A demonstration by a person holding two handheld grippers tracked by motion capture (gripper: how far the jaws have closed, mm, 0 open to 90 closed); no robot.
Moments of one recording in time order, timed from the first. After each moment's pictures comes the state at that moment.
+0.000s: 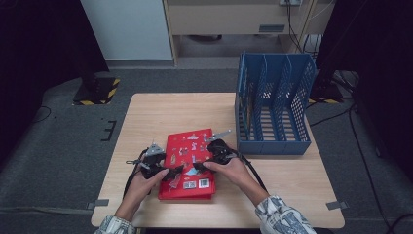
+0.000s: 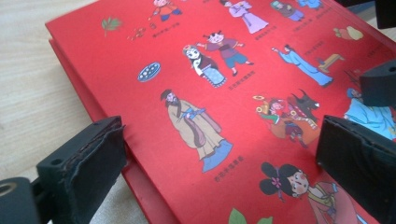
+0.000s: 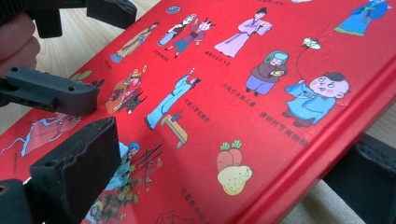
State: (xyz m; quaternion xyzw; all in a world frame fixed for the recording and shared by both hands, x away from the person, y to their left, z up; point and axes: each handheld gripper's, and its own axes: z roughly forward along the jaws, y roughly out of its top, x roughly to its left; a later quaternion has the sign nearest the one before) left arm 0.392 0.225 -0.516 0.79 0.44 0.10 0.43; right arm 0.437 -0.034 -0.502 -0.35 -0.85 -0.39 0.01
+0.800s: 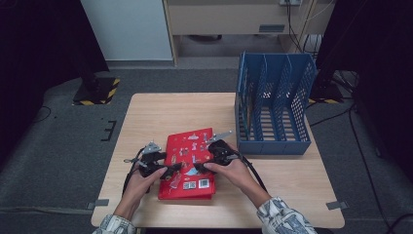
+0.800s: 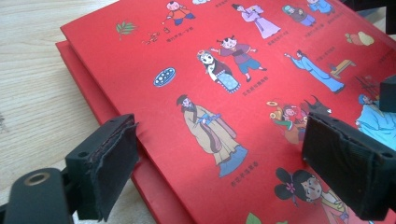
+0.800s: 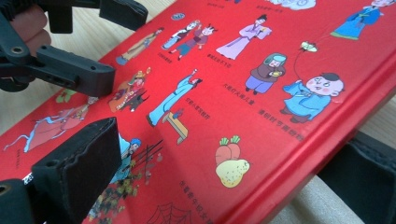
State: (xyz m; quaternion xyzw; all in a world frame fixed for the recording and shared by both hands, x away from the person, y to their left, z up) left arm 0.395 0.231 -0.513 0.78 0.43 0.09 0.45; right arm 0.429 -0.037 -0.493 -0.34 -0.85 -0.40 -0.01
